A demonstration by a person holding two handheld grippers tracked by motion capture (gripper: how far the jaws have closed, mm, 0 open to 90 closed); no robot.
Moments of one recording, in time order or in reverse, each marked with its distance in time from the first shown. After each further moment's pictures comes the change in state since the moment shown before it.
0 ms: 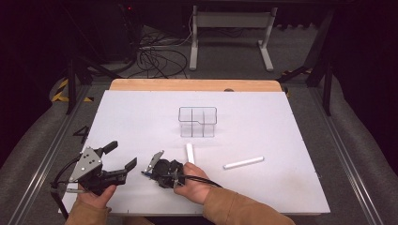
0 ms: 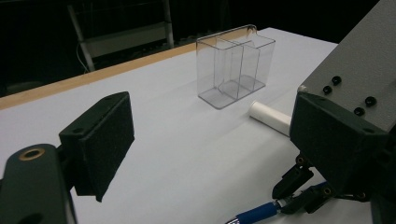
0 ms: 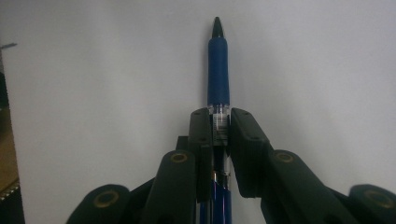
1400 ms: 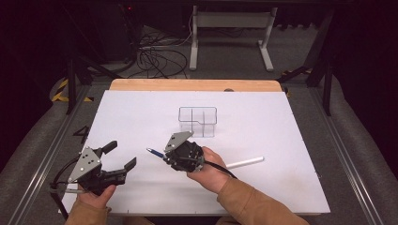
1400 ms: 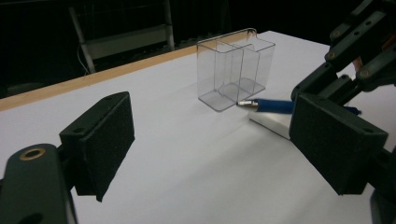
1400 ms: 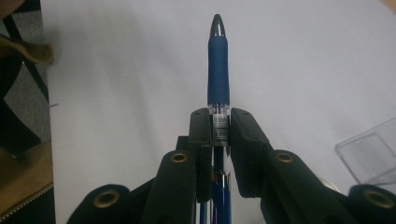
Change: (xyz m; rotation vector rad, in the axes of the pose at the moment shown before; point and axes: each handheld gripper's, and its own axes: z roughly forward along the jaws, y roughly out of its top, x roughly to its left) left arm 0.000 0.001 -0.001 -0.010 0.003 -0.004; right arm -0.038 -0.009 -0.083 -0.257 -0.028 0.045
